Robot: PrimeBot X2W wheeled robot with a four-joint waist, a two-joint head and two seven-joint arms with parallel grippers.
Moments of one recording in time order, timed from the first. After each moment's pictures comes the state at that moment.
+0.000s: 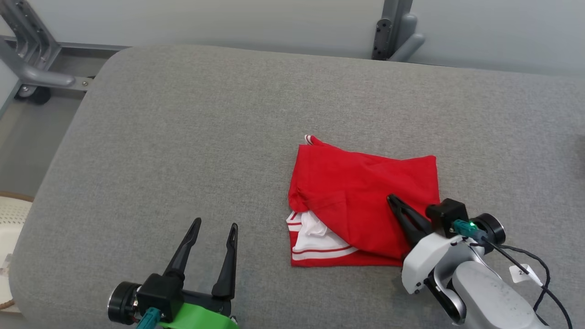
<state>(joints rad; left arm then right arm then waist) 0.03 0.05 -0.23 0.09 -0.16 -0.11 -0.26 -0.34 -0.23 0.45 0.51 0.33 0.13 -0.21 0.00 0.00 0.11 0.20</state>
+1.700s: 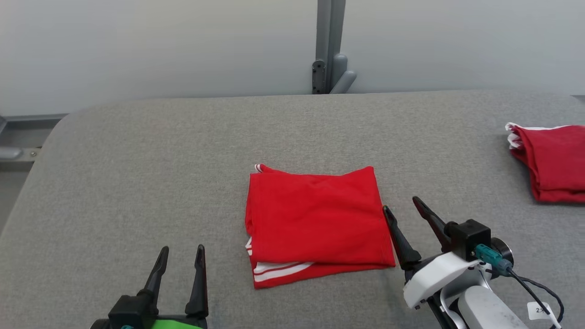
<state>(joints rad) 0.08 0.05 -0.16 0.14 -0.24 -0.06 -0.26 -0.20 -0.16 0.34 0.37 0.32 0.13 -0.26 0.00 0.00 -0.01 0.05</state>
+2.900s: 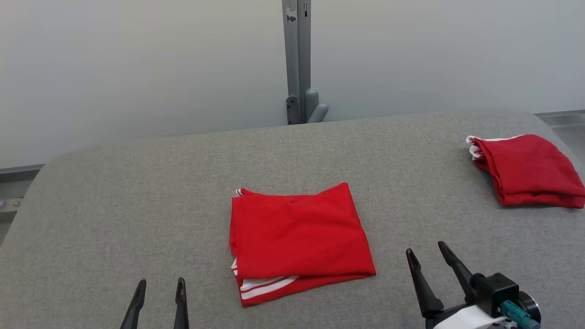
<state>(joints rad) 0.28 0.05 -0.07 -0.01 -0.14 -0.05 -0.26 0.08 -0.12 0.19 0.17 0.21 0.13 -0.26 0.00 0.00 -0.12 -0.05</state>
